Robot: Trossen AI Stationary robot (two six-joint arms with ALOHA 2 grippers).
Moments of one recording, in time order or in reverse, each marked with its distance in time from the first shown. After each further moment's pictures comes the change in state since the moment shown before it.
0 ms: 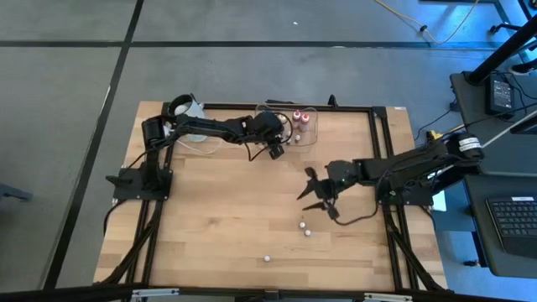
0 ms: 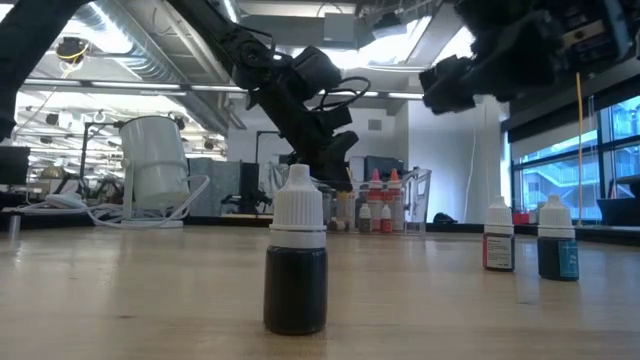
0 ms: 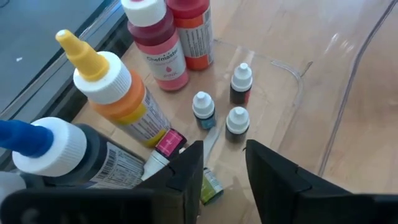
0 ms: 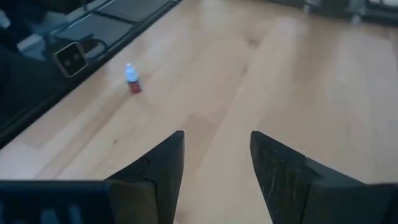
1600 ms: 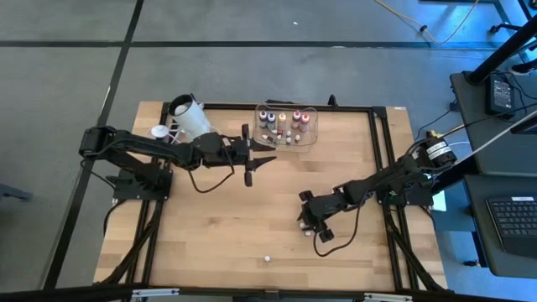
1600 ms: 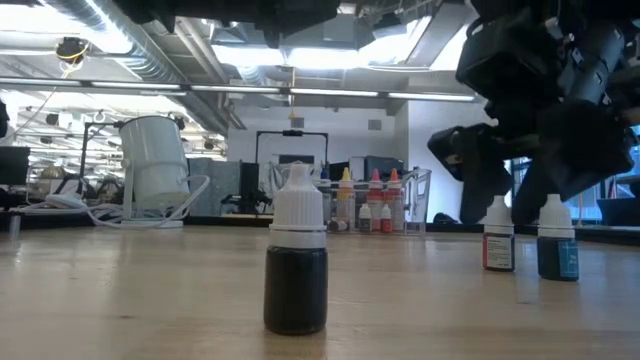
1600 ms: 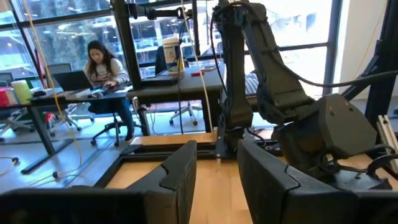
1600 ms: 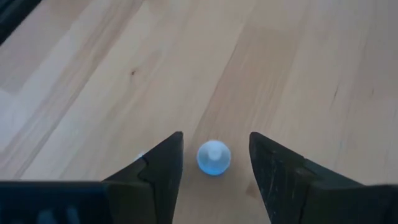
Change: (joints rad) left arm -0.307 -0.588 -0.475 0.674 0.049 0.150; right arm 0.237 0.346 0.115 -0.097 0.202 0.149
